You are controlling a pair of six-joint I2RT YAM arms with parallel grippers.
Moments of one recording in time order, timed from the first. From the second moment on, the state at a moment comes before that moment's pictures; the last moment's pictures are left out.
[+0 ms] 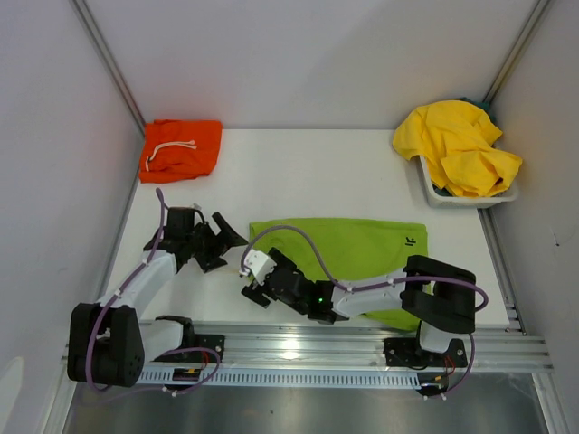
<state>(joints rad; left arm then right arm) -0.09 1.13 0.56 -0.36 0.39 -0.78 1.33 1.70 0.82 0.46 0.41 -0.05</state>
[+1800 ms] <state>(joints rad) -0.14 1.22 0.46 -0.07 0.50 -0.96 1.29 1.88 0.80 0.69 0.57 -0.08</state>
